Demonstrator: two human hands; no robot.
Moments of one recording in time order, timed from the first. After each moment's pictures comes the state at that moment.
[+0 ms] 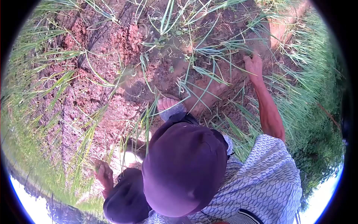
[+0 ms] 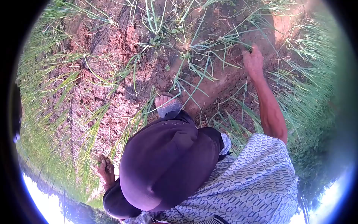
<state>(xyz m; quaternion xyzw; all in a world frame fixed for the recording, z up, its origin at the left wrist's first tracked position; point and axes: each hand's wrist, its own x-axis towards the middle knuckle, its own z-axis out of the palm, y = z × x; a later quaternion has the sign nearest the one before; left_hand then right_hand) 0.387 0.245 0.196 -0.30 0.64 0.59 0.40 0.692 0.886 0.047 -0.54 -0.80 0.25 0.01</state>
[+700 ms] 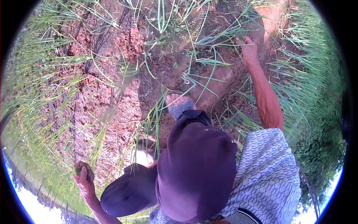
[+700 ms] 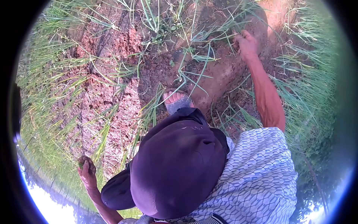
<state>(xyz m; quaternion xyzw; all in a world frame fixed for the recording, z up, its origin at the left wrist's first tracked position) 0.277 0.282 0.263 -0.11 0.78 0.45 0.41 0.690 0.870 0.002 -0.62 -0.60 0.47 0.19</state>
